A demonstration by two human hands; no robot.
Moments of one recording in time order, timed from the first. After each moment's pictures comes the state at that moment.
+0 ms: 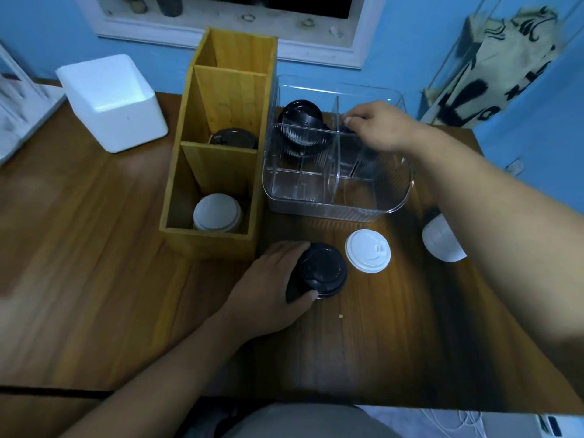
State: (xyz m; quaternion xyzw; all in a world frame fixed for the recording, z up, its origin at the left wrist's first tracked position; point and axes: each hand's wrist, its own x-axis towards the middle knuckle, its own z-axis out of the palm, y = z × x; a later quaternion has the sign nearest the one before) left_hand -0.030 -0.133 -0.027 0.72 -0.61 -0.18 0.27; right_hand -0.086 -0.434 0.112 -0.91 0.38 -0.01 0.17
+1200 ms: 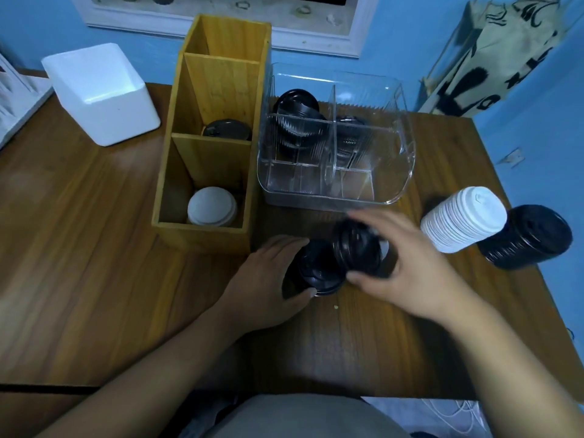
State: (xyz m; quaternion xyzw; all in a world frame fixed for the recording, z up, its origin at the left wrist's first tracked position) left_hand -0.027 -0.134 -0.029 0.70 -0.63 -0.18 0.28; right_hand -0.233 -0.288 0.053 -0.92 0.24 -0.14 0.29
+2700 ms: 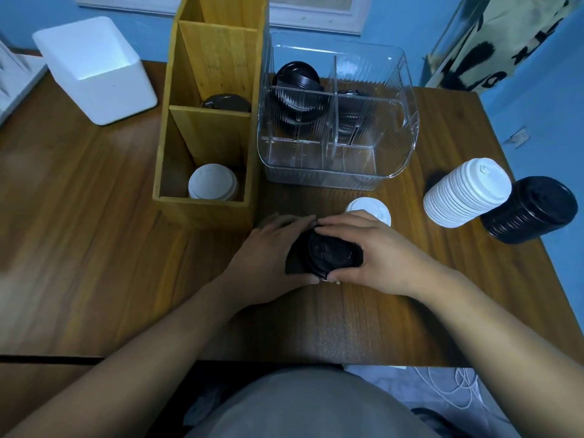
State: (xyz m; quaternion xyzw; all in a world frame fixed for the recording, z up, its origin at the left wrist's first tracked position) left_hand -0.028 -0.135 -0.035 0.70 -0.63 -0.19 0.25; right_hand -0.219 -0.282 0.010 -0.95 0.15 -0.02 0.28
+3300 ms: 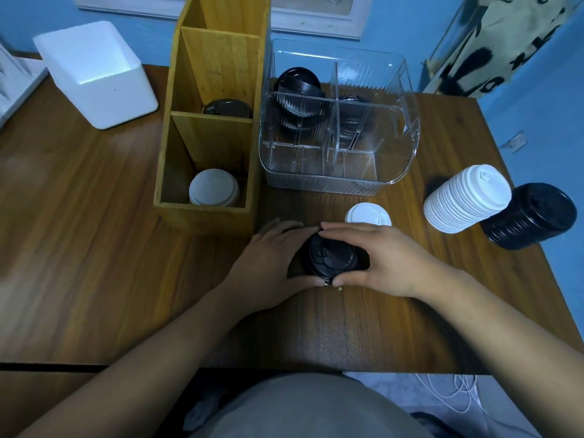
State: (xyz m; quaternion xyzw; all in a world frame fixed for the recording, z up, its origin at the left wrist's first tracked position) left_hand -0.029 -0.134 -0.034 0.70 -0.65 -0.17 0.24; right_hand -0.223 -0.290 0.013 -0.95 0.16 0.01 0.27
